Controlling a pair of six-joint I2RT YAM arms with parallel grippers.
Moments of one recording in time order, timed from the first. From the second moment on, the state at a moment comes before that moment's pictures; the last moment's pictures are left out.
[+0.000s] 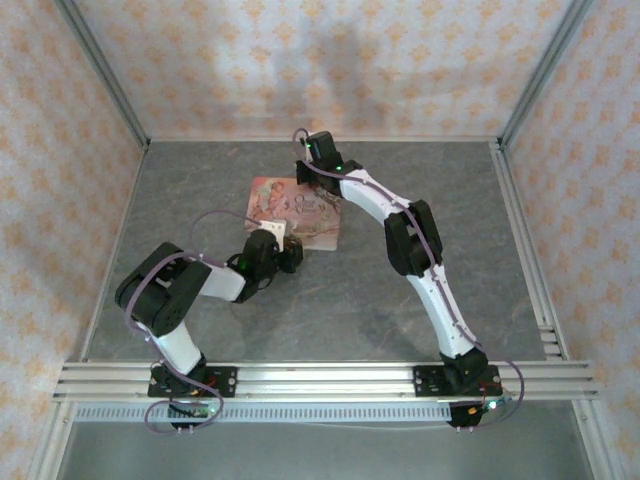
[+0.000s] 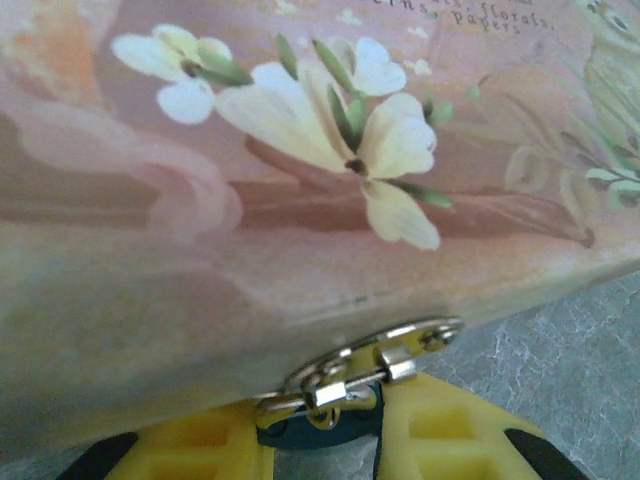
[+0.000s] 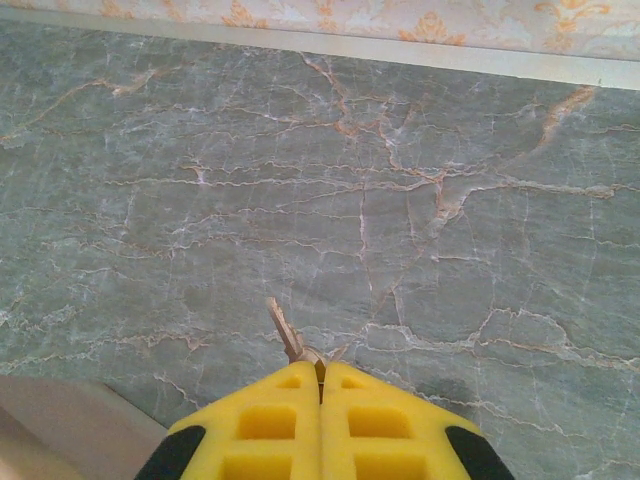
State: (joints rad) left arm -0.48 1.71 0.53 0.62 0.08 -0.44; right arm 0.56 2.51 2.19 -0.33 -0.05 0.27
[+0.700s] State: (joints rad) left arm -0.47 1.69 0.56 0.50 0.14 -0.45; right arm 0.56 2.48 2.14 -0.32 -0.04 0.27
